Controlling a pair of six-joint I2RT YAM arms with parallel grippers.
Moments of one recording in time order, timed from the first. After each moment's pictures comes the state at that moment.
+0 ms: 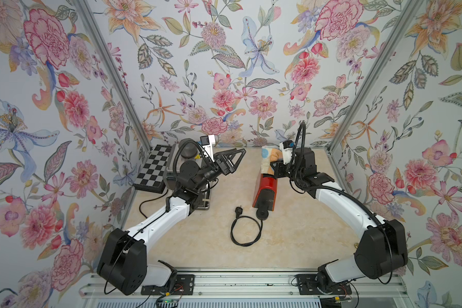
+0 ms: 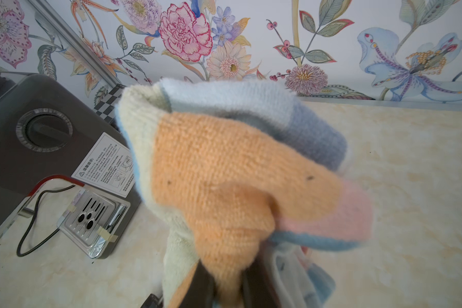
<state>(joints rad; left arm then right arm) -0.50 1.39 0.97 0.74 0.47 -0.93 0.39 1.44 1.14 -0.20 -0.17 0.22</state>
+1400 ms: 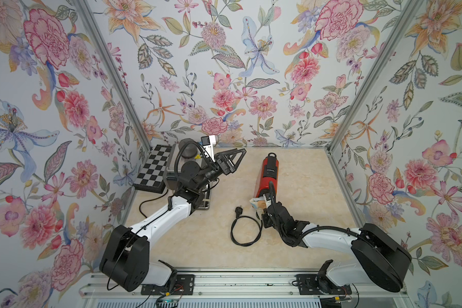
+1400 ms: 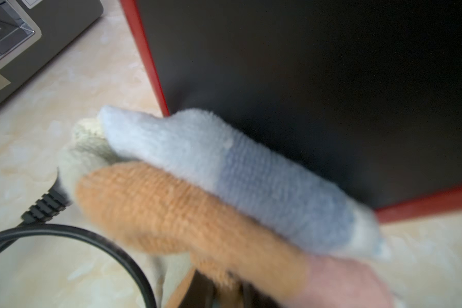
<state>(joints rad) -0.50 1.41 0.97 0.79 0.47 -0.94 0.82 1.40 0.50 0.21 0.38 0.27</state>
